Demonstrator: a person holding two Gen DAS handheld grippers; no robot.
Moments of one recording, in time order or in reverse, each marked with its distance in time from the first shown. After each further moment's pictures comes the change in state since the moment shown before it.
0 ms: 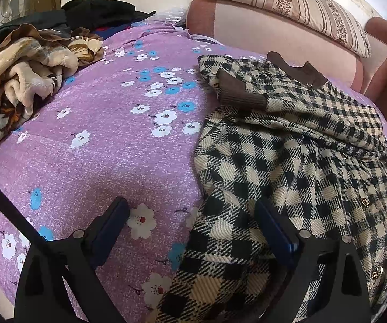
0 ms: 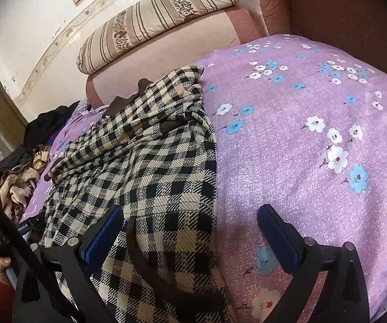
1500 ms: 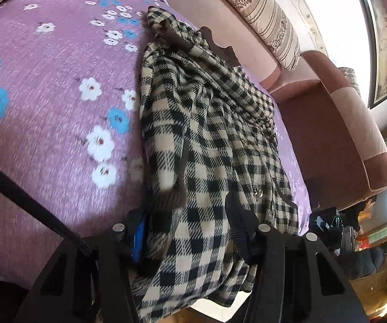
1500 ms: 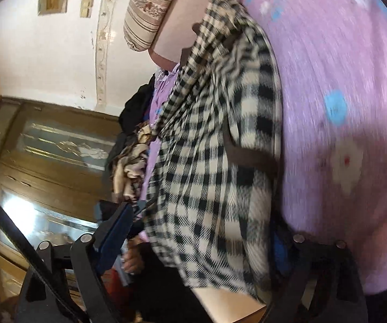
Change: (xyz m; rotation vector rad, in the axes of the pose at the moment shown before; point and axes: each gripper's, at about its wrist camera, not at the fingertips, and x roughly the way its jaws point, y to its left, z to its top) left arm -0.048 0.042 -0.064 -0.222 0.237 -0.685; right arm -0.008 -0.017 -0.055 0.379 0.350 0.683
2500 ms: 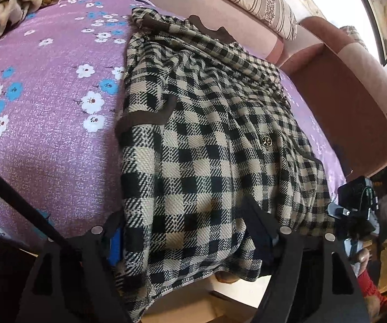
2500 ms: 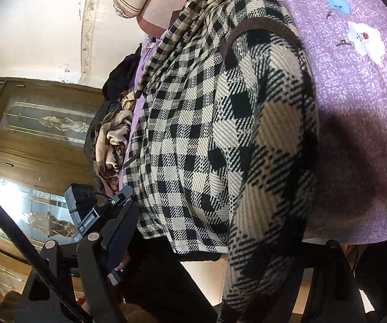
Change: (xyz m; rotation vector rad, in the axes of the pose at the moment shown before) left arm 0.000 -0.038 -0.058 0.184 0.001 0.198; right arm 0.049 0.008 -0.053 -0.036 0.112 -0.119
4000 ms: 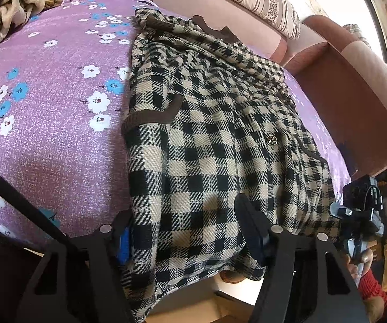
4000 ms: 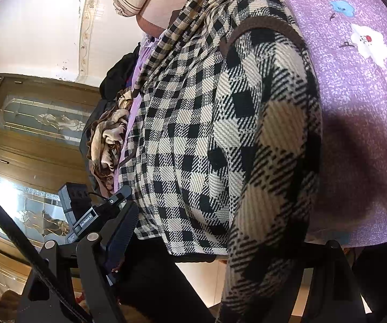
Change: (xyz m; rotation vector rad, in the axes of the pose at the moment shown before) left arm -0.001 -0.001 -0.001 0.009 -0.004 0.023; right arm 0.004 0.002 -0.001 -0.011 -0.006 -0.021
